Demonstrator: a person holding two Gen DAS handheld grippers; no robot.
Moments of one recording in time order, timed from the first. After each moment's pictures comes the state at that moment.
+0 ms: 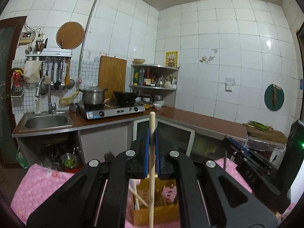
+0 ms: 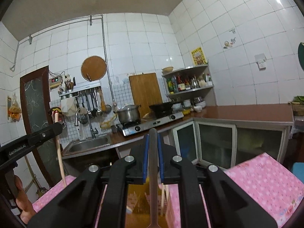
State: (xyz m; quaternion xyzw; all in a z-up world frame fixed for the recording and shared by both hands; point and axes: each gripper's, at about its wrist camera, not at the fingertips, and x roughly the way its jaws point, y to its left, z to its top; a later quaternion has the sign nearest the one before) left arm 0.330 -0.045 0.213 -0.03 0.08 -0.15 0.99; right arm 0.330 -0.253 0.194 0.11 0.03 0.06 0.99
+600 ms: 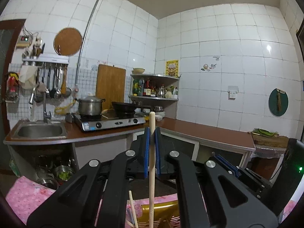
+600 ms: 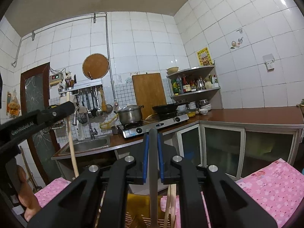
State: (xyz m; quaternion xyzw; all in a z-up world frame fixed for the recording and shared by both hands) left arm 0.407 -0.061 0.188 -0.04 0.04 -0.15 0.99; right arm 0.412 -0.232 0.167 0.10 0.02 0.07 0.99
